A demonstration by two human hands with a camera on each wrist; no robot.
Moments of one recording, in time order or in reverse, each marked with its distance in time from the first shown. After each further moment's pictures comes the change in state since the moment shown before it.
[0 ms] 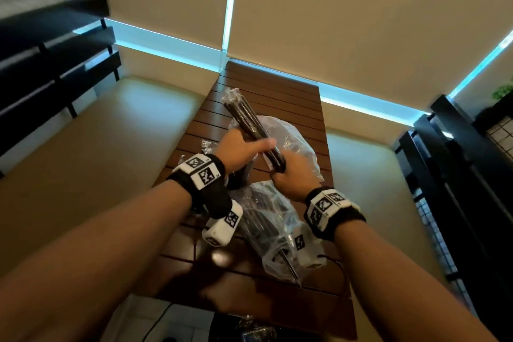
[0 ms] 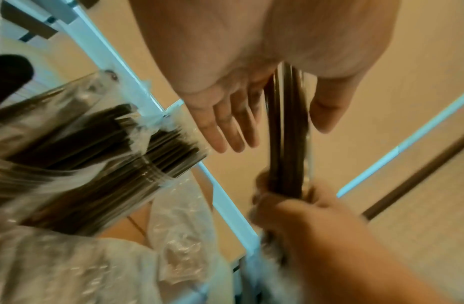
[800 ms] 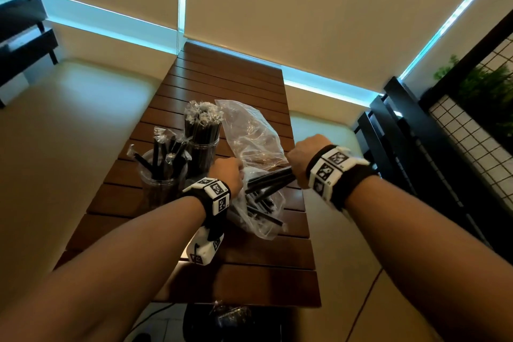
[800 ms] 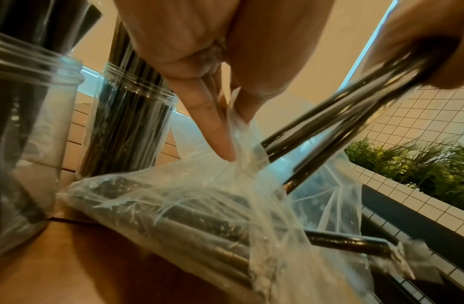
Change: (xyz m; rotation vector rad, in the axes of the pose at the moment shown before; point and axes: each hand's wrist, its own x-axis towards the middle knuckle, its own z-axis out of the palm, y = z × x) left_hand 0.005 -0.070 0.087 0.773 -0.087 -0.075; right_hand -0.034 0.016 -0.087 -1.238 -0.464 0.010
